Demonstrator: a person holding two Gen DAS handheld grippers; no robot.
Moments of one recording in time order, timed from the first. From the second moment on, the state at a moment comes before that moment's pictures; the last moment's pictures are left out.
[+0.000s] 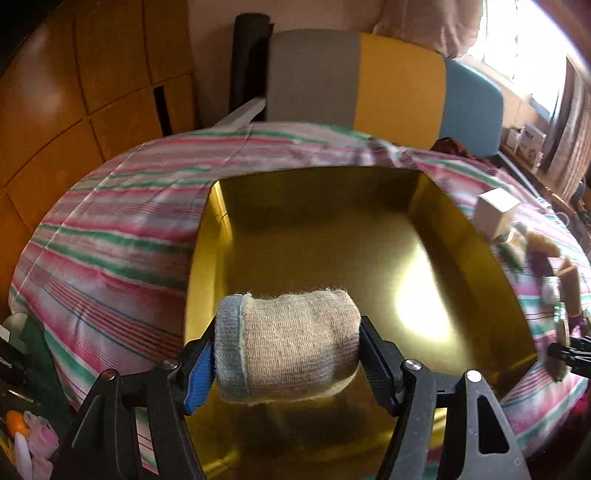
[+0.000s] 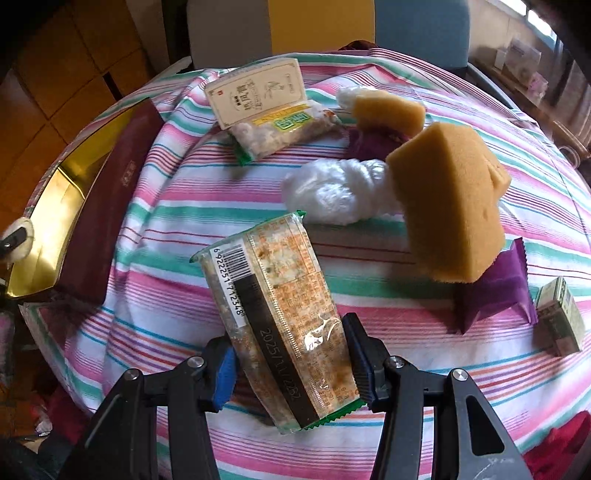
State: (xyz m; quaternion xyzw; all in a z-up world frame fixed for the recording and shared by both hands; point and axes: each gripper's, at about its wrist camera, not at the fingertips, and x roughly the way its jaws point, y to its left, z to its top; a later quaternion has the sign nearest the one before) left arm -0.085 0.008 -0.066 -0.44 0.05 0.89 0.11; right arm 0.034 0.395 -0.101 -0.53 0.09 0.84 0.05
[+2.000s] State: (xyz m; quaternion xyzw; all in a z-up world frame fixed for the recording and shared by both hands) left arm -0.007 0.015 -0.019 -0.39 0.02 0.91 0.11; right arm 0.010 0.281 -0.043 -0.45 0.09 0.89 -0.07
